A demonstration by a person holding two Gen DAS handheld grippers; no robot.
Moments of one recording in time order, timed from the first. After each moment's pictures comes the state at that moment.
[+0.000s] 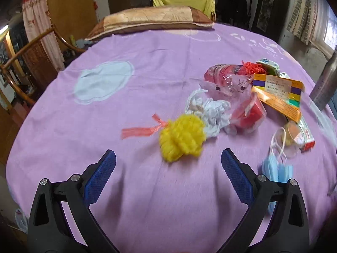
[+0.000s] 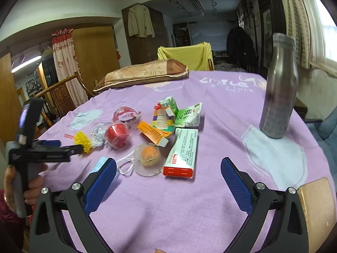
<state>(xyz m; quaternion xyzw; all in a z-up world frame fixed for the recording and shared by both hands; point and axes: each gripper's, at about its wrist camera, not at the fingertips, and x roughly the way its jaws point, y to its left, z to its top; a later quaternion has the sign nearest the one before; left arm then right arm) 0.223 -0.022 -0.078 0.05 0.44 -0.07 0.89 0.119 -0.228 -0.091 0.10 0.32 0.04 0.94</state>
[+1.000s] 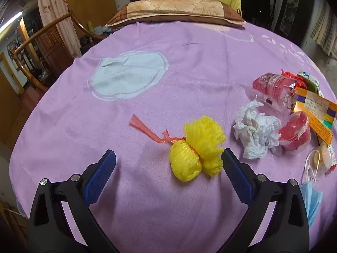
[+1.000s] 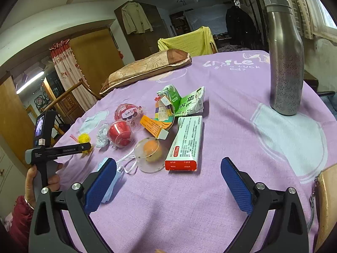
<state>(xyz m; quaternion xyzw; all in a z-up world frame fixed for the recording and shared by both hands) 0.254 0.022 -0.089 0.03 0.45 -0.01 0.89 0.127 -0.245 -0.111 0.18 0.34 0.08 0.92</state>
